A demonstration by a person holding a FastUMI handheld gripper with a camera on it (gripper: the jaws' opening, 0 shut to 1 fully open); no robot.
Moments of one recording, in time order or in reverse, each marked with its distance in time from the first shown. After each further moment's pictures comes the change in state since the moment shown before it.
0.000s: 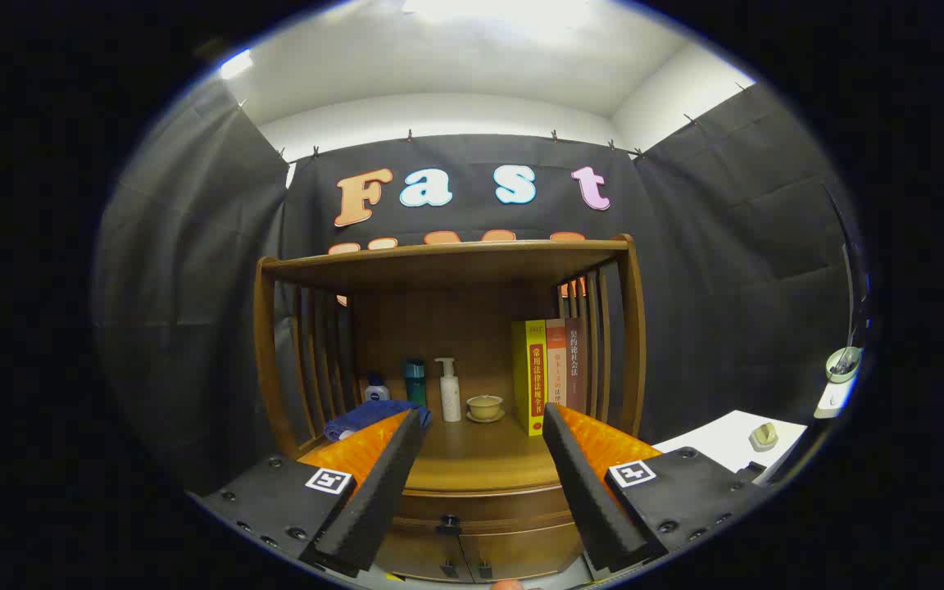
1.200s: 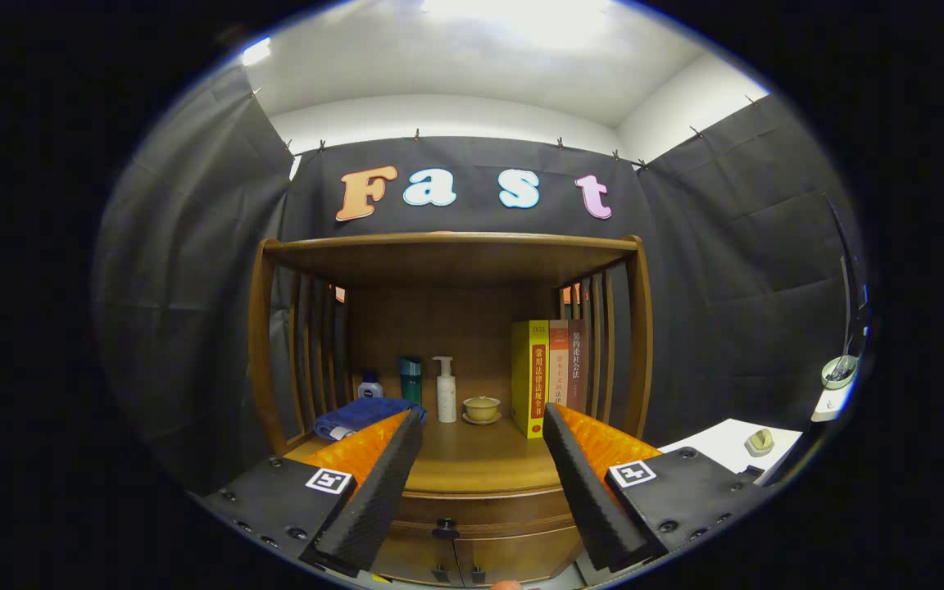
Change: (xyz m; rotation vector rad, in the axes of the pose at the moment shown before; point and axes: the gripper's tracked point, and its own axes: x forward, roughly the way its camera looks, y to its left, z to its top) arm 0.019 0.016 -0.033 -0.062 -0.033 -0.030
